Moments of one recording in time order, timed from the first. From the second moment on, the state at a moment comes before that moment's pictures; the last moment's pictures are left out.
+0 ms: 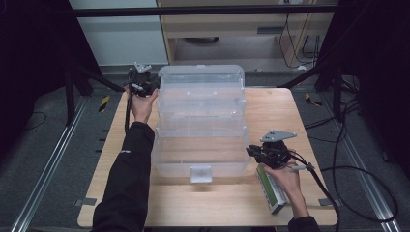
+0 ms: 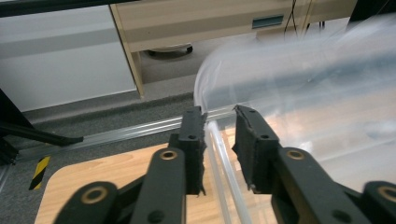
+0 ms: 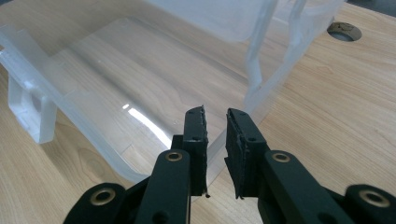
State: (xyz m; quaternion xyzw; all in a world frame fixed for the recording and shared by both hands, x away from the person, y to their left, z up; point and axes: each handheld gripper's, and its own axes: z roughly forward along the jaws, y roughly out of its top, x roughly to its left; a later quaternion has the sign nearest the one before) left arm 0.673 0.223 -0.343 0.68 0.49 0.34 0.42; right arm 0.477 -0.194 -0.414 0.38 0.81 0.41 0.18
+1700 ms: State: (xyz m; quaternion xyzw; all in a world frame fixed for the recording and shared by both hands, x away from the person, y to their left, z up) left arm 0.473 0.237 -0.420 0.78 0.45 0.24 0.38; right arm 0.477 -0.192 -0.414 0.39 0.80 0.41 0.18
